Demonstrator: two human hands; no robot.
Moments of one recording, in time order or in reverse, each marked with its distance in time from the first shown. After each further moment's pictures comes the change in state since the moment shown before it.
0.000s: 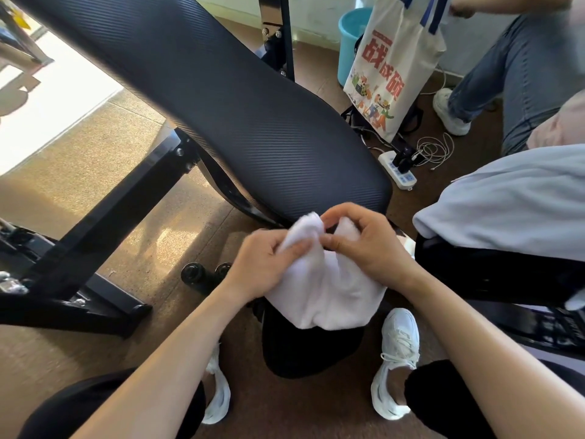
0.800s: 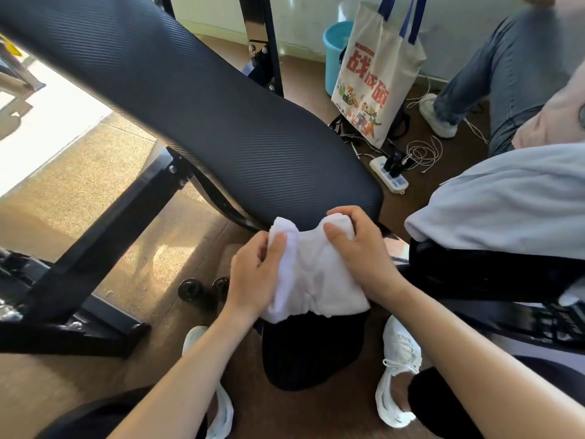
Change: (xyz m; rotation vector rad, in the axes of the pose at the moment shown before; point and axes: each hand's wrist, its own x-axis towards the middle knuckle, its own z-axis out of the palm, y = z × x) left_hand -0.005 0.012 0.015 -0.092 0.317 -0.108; right_hand -0.001 -0.005 0.016 0.103 0.300 0.165
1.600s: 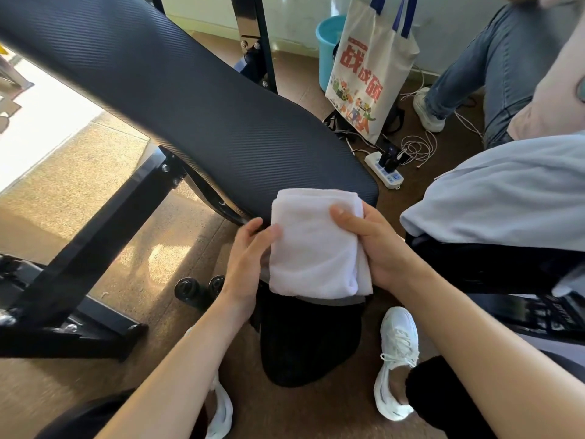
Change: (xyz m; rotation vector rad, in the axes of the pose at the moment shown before) left_hand 0.007 0.013 -0.001 -0.547 -0.139 -0.456; right_hand 0.006 -0.016 -0.024 0.807 -0.329 0.325
